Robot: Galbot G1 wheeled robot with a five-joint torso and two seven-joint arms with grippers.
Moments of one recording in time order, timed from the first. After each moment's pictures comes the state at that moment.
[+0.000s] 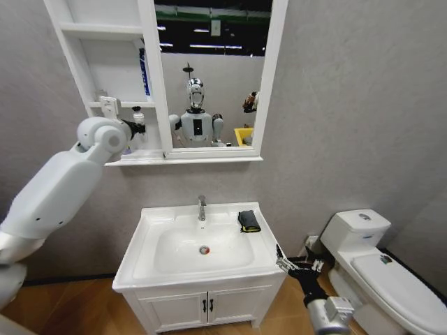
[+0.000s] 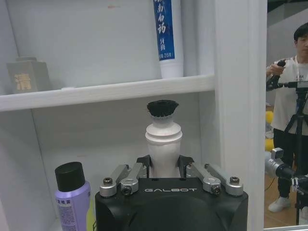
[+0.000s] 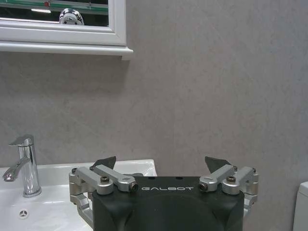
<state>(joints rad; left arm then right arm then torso) -0.33 -0.85 0.24 -1.46 -1.24 0.73 -0.62 -1.60 1.50 0.66 2.30 0.14 -0.16 0.04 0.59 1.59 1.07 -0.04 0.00</state>
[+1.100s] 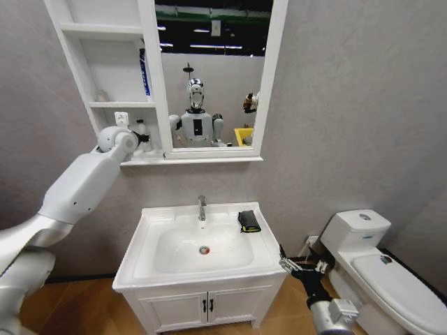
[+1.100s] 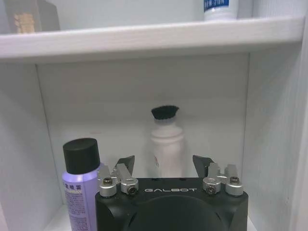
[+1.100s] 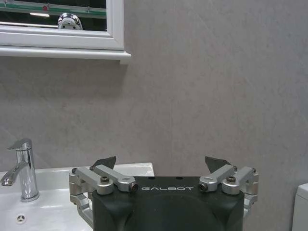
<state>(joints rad) -0.31 -0.91 0.20 -1.27 -1.13 0.68 -0.52 -1.61 1.50 0.67 2.30 0.14 -0.15 0.05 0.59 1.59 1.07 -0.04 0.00</state>
